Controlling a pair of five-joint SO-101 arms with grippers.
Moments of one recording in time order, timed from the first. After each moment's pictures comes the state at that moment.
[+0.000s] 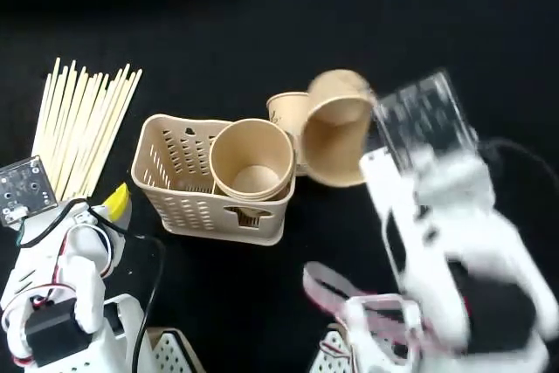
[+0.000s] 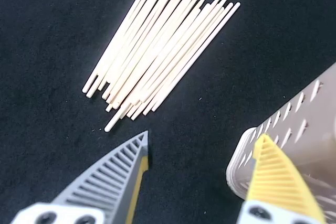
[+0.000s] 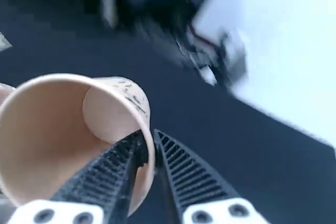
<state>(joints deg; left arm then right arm) -27.0 -89.2 59.2 81.2 1.0 -8.3 -59.0 5.0 83.7 19.7</state>
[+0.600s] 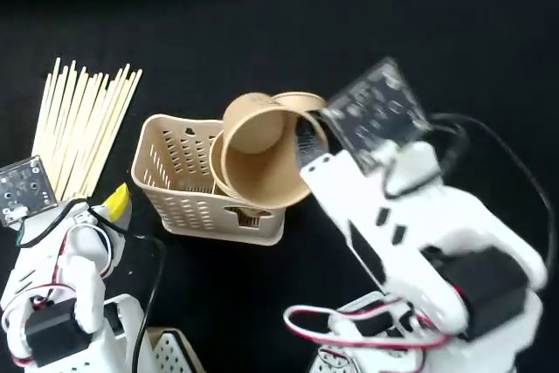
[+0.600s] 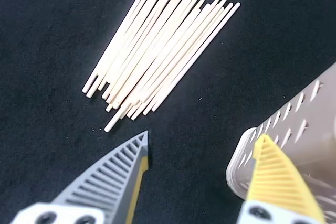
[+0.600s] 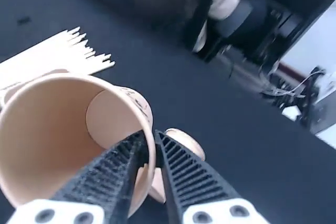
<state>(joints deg) -27.0 -89.2 59.2 81.2 1.0 -25.8 -45.9 -2.9 87.6 15.0</state>
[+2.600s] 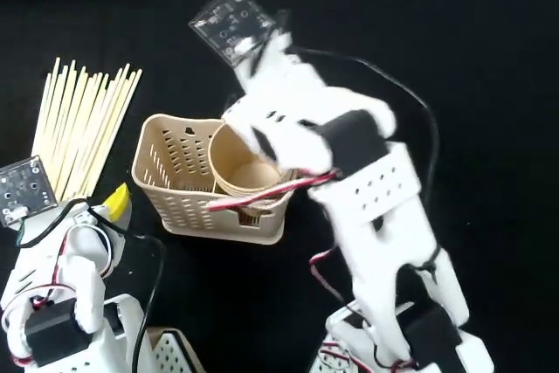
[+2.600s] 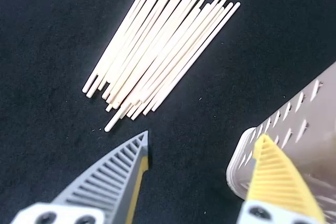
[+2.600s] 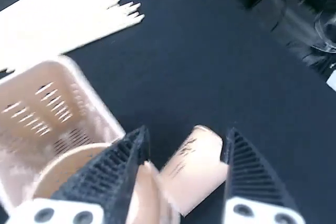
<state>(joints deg) -27.0 -89.2 59.2 81.2 1.0 -28.9 -19.1 -7.4 79.4 15.0</state>
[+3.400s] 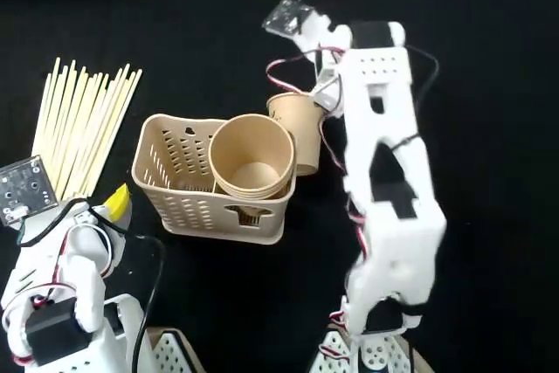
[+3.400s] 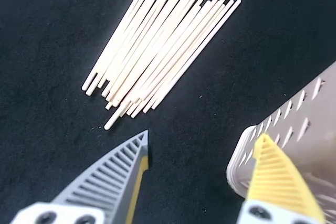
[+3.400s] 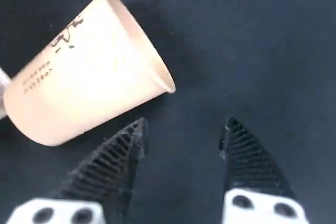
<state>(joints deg) -27.0 -89.2 59.6 81.2 1.0 -6.2 31.1 -36.5 90.9 51.6</state>
